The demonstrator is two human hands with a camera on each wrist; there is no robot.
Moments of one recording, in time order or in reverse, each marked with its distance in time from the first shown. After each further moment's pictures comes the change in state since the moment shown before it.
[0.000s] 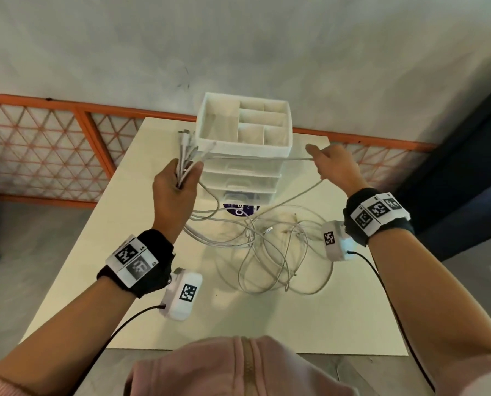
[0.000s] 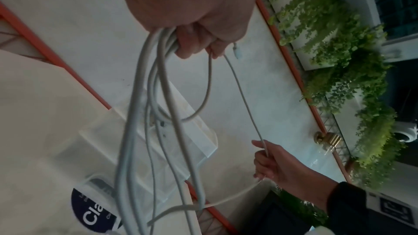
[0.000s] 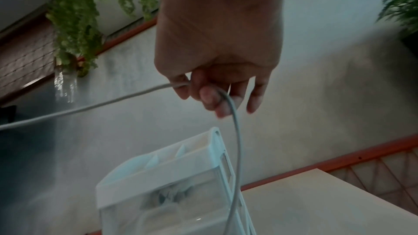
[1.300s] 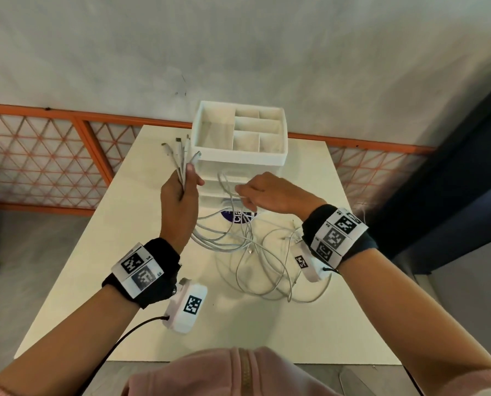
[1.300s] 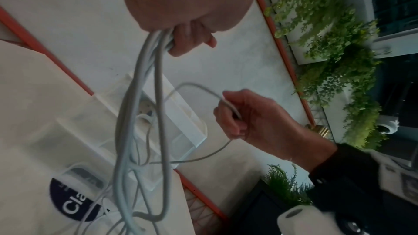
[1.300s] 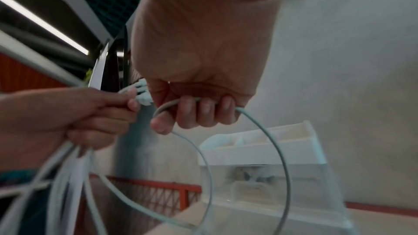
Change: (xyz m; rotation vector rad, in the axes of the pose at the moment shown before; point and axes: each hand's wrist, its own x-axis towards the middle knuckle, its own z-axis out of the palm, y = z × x) left_hand -0.003 0.005 0.019 -0.147 -0.004 -0.128; right_hand -0.049 -0.072 0.039 -0.106 -0.560 -0.428
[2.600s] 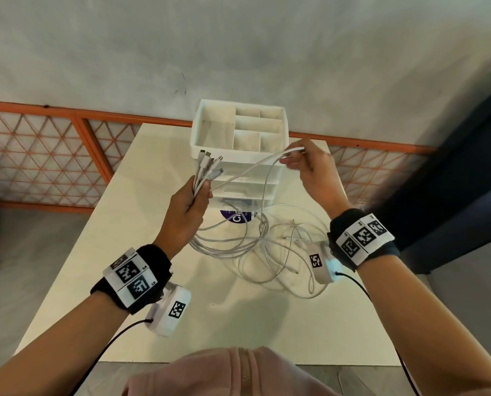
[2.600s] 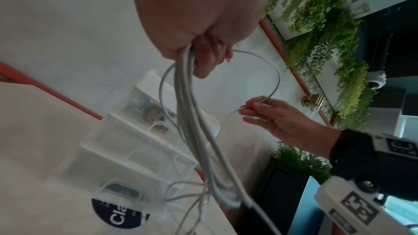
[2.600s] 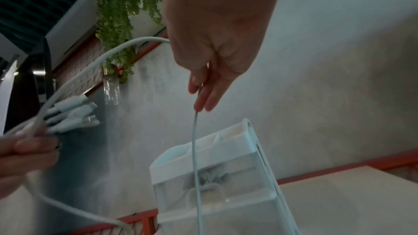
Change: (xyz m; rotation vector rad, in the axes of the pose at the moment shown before) left_hand -0.006 -0.005 -0.009 0.078 -0.321 -0.016; right_hand -0.005 0.058 -0.020 0.427 0.720 -0.089
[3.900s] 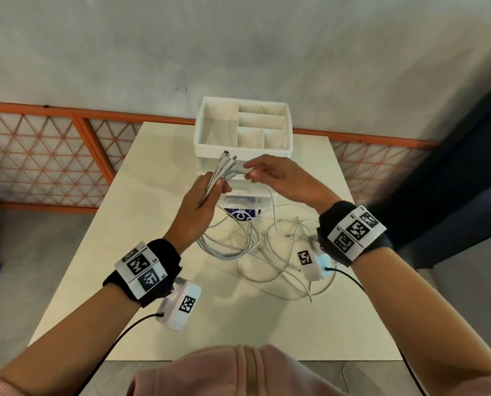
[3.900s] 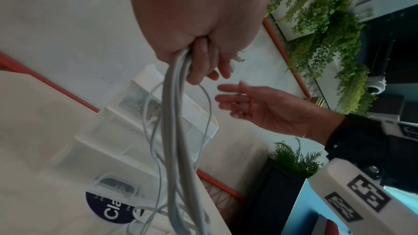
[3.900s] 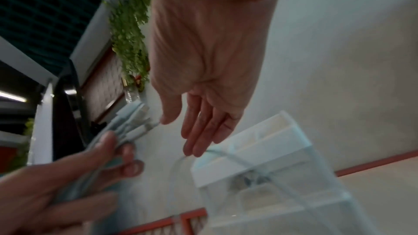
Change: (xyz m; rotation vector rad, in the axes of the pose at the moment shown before) left_hand 0.006 0.004 0.003 0.112 -0.097 0.002; right_hand -0.007 -0.035 0.032 -0.020 -0.501 0.120
